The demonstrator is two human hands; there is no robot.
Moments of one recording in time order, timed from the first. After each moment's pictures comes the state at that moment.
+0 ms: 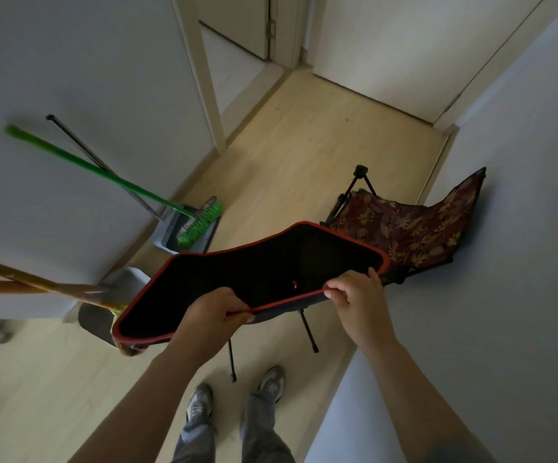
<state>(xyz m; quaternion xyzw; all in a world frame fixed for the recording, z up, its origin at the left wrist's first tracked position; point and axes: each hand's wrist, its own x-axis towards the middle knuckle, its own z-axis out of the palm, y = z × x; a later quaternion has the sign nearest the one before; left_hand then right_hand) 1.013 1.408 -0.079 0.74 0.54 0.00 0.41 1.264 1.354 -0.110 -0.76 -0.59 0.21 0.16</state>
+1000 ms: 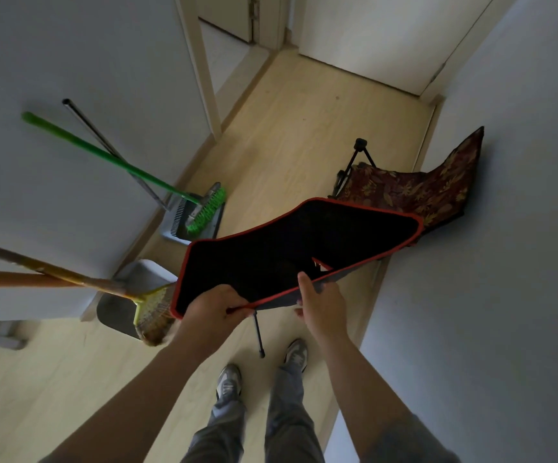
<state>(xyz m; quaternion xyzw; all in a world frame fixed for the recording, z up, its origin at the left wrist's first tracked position) 0.897 1.384 -0.100 0.79 0.48 0.01 0.39 1.080 1.320 -0.120 -0.83 -0.14 0.45 0.30</state>
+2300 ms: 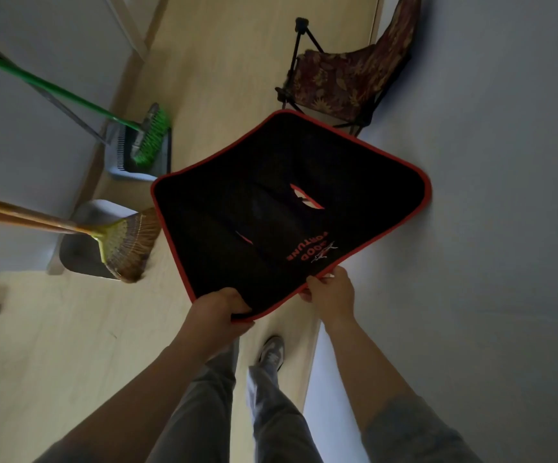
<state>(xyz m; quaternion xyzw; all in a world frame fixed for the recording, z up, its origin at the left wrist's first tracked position) 0.865 1.152 -0.173 0.85 0.35 -0.14 0.37 1.048 1.065 -0.176 -0.84 0.00 0.42 0.35</state>
